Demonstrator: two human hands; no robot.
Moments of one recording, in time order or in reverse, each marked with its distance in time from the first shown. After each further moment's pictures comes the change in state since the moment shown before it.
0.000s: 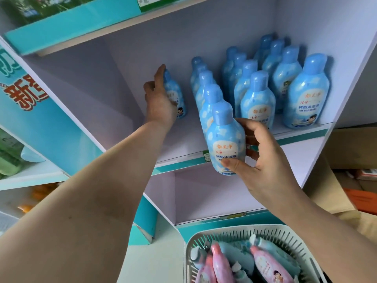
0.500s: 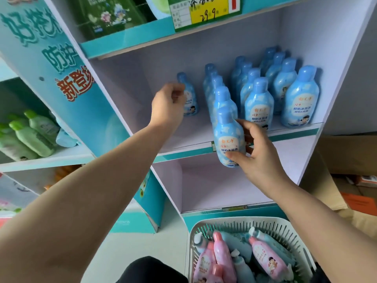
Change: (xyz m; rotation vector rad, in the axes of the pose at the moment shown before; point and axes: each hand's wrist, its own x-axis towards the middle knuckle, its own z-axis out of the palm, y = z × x) left_hand -0.060 0.040 -0.067 -0.177 -0.010 -0.017; right_hand -0.009 -0.004 0.004 -0.109 0.000 0.034
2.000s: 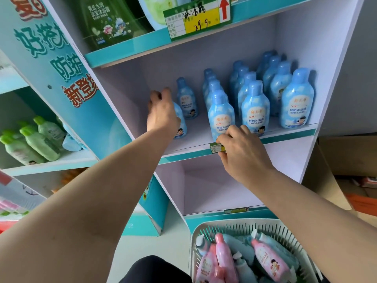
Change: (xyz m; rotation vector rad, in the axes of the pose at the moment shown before) left_hand -0.001 -0.005 -0.002 0.664 -0.034 -0.007; right_hand 0.018 -0.002 0.014 -1.032 -0.025 -0.429
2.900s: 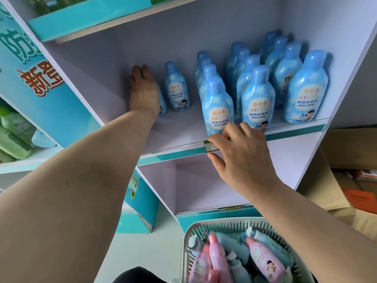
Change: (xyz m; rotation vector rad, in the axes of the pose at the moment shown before) left_hand 0.080 -0.030 0.049 0.173 0.156 0.046; right_hand -0.007 0.003 0.014 -0.105 0.082 -0.028
